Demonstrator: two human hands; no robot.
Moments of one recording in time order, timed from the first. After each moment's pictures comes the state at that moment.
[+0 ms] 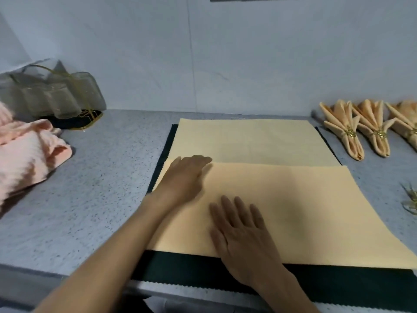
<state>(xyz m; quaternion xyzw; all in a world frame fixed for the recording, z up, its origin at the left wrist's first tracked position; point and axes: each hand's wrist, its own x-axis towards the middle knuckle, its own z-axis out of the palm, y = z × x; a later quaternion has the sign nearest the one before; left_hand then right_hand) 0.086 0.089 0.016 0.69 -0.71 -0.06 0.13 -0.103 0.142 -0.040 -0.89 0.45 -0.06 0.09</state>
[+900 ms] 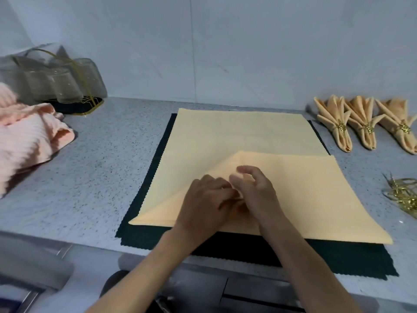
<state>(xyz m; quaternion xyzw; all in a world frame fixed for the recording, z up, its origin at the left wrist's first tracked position) 0.018 0.161 -0.024 0.55 -0.76 0.06 0.34 -0.122 0.119 0.005 -0.58 0.53 -0.36 0.51</state>
